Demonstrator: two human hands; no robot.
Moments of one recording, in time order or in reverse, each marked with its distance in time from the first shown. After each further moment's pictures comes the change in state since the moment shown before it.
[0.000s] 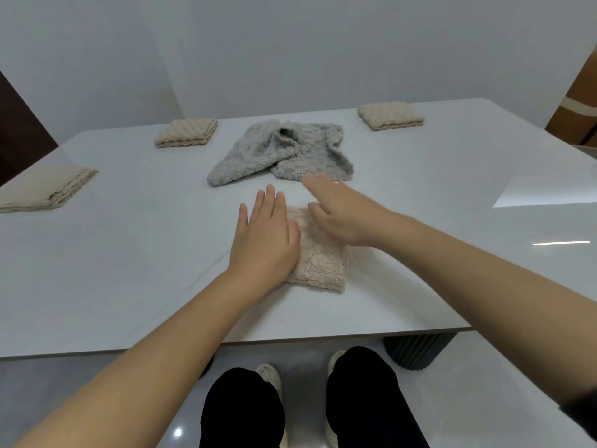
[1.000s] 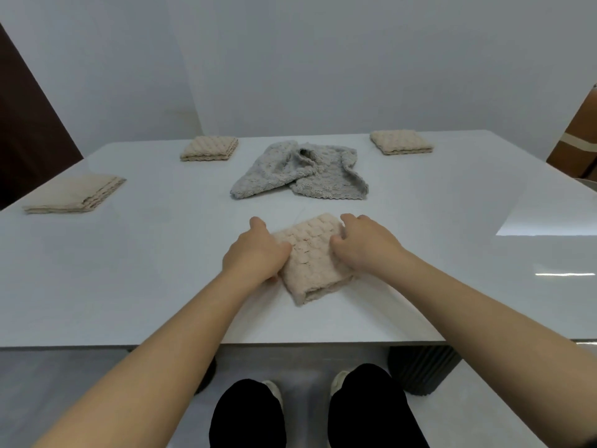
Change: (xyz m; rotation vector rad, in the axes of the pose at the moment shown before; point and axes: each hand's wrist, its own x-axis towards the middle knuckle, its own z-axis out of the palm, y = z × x) left_hand -0.001 -0.037 -0.025 -0.229 -0.091 -0.427; right_hand -0.012 -0.023 0.015 -0.042 -0.021 0.428
